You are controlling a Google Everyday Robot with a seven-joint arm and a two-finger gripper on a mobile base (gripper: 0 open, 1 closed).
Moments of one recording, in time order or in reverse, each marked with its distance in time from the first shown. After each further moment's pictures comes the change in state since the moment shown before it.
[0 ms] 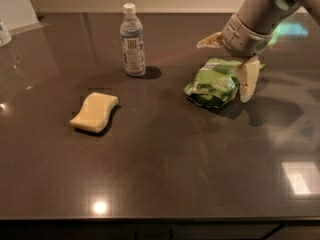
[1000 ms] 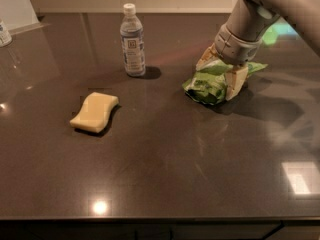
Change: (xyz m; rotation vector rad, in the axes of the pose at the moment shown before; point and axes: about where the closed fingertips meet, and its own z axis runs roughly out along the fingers) arm 0.005 -0.002 0.030 -0.069 0.031 -0.084
